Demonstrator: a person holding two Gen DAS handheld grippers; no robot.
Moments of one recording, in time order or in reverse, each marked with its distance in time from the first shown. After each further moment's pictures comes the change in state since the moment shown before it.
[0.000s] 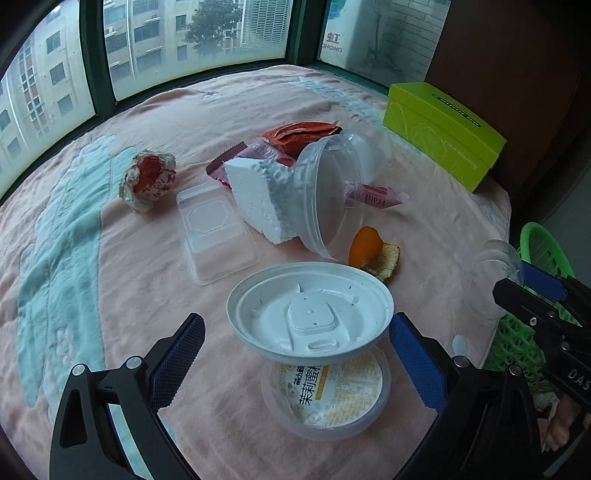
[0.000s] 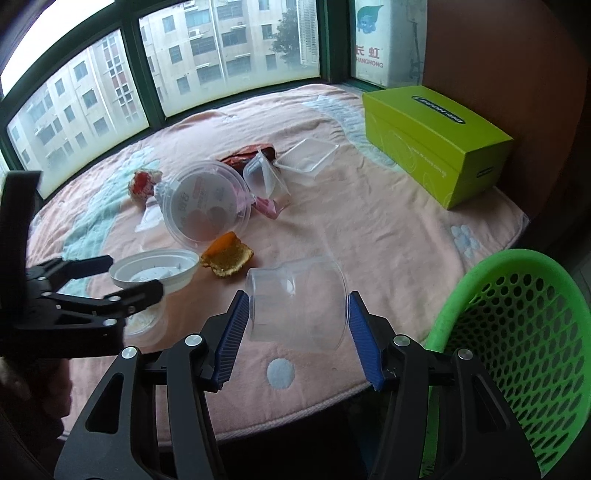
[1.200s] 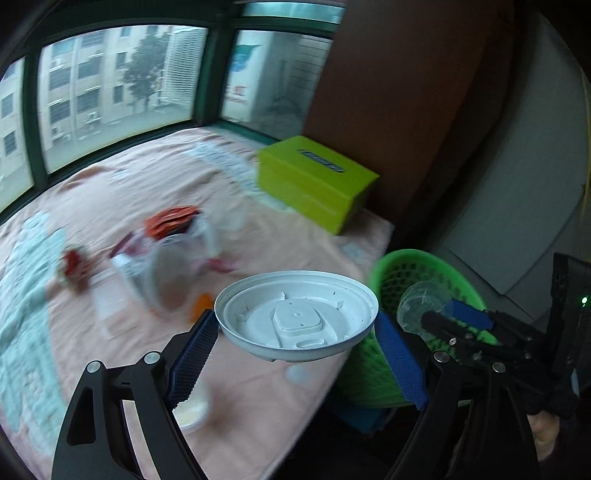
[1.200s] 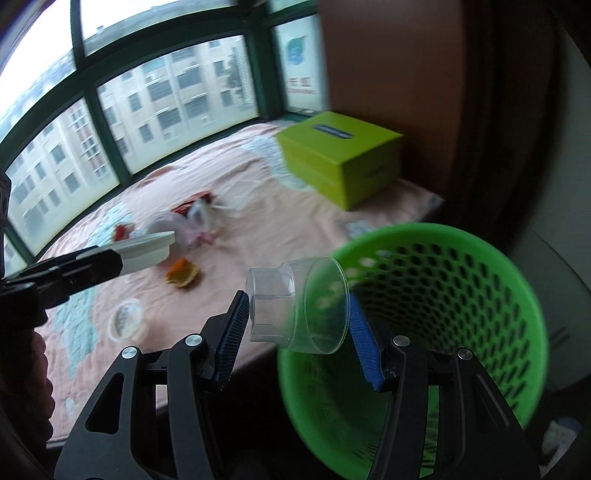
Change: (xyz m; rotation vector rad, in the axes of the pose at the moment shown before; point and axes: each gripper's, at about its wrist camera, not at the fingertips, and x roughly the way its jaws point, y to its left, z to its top) left arm -0.091 -0.101 0.016 0.141 -0.170 -0.290; right arm -0.095 -0.080 -0.039 0.190 -0.121 -0.115
